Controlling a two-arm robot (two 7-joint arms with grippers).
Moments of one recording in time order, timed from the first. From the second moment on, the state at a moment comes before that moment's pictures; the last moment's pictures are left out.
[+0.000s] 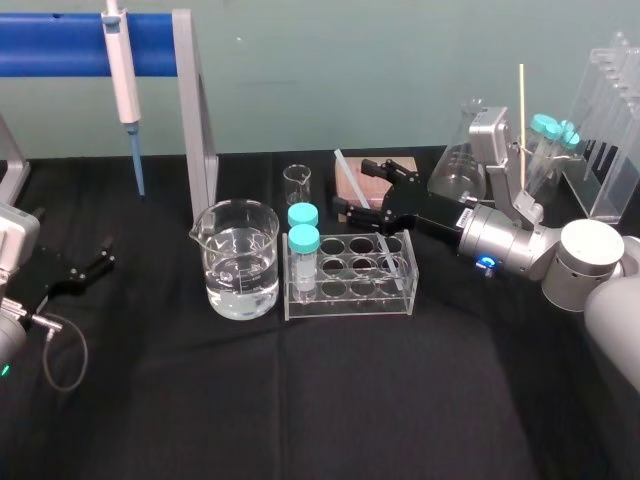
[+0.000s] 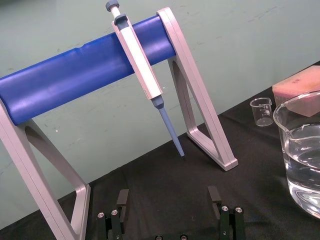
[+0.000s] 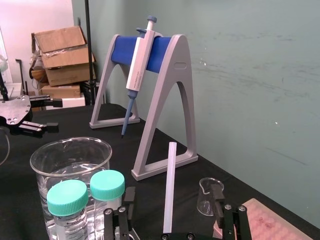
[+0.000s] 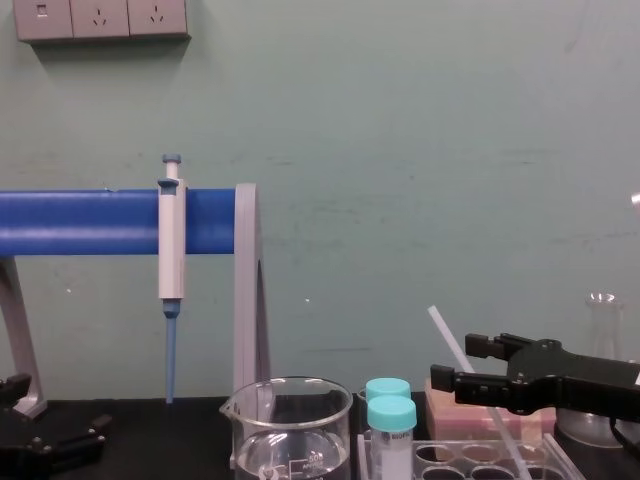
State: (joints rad) left arm -0.20 0.60 0.45 -1.41 -0.25 -0.12 0.03; right arm 0.73 0.27 -0.43 -0.61 0.41 -0.37 0.89
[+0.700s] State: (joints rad) left arm -0.20 0.60 0.45 -1.41 -0.25 -0.12 0.03; right arm 0.72 0.27 -0.43 -0.61 0.41 -0.37 0.89
